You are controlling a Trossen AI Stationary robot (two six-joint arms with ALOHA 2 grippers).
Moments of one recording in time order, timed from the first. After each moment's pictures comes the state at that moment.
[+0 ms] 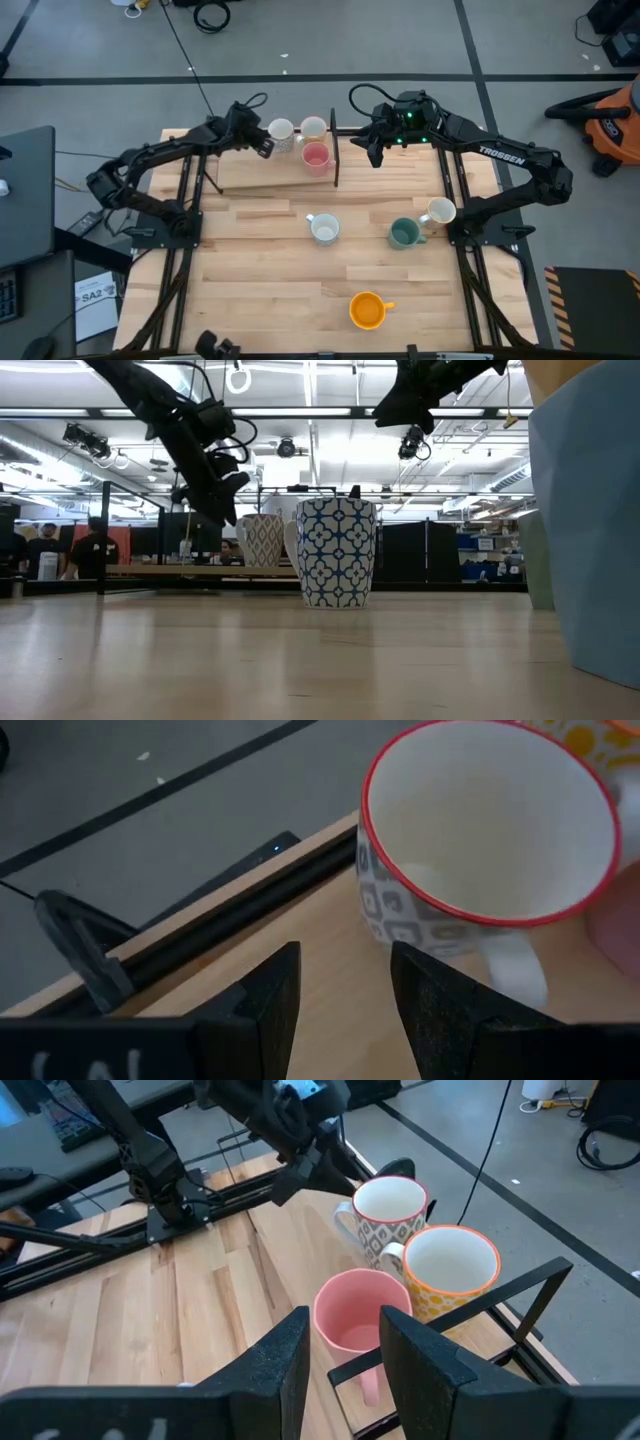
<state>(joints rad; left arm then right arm) 0.76 1.40 0.89 -0.29 -0.19 -0.15 -0.47 1.26 1.20 -0.39 -0.20 0.10</state>
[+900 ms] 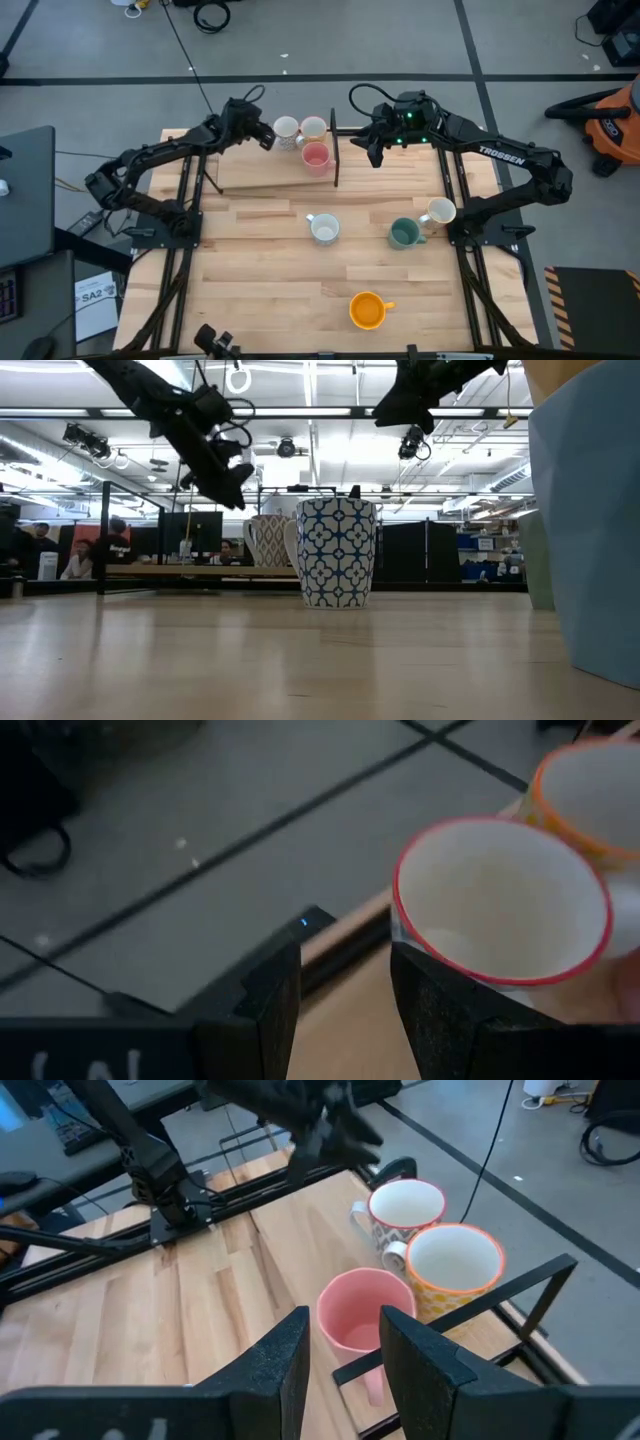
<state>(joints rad) 0.76 1.37 0.89 -0.12 -0.26 -0.02 -0.46 1.26 1.20 -0.39 -0.20 0.12</state>
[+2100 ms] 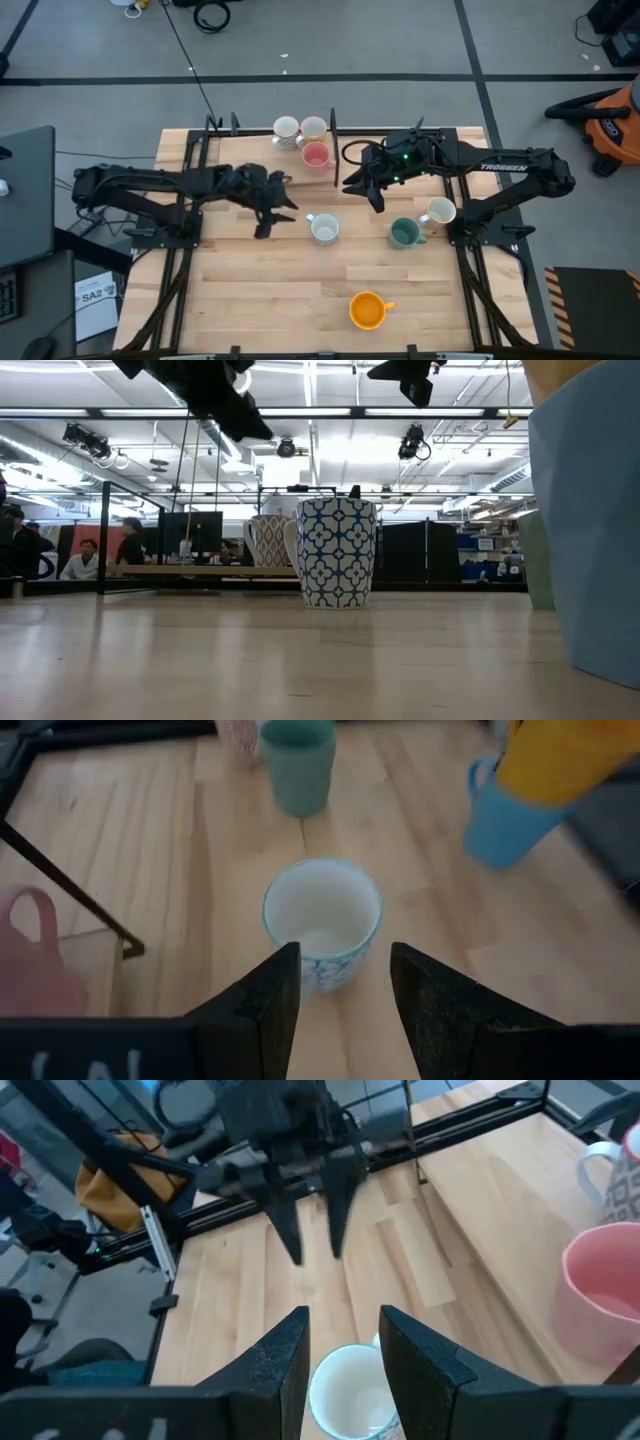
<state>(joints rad) 0.05 1.24 0.89 -0.26 0.15 0.17 -0.11 1.26 1.20 -0.41 -0.20 0.29</state>
